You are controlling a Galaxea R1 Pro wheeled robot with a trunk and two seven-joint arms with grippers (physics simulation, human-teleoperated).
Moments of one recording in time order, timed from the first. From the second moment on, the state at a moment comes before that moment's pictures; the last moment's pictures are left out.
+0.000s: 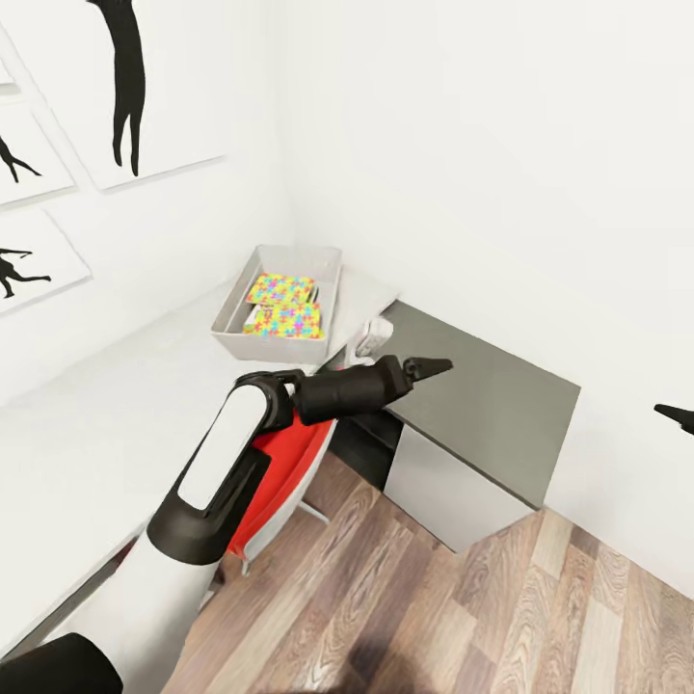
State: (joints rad) left arm -0.86 -0.12 -0.48 -1.60 1.52 0.84 0.42; right arm -0.29 -0.66 -0.66 -1.61 -0.94 1.04 0.49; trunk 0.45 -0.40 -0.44
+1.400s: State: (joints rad) left arm -0.78 -0.11 -0.49 -1.61 1.51 0.82 0.41; right arm -0.30 -0.65 -0.56 -1.61 -0.93 1.04 0.35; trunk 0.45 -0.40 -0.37
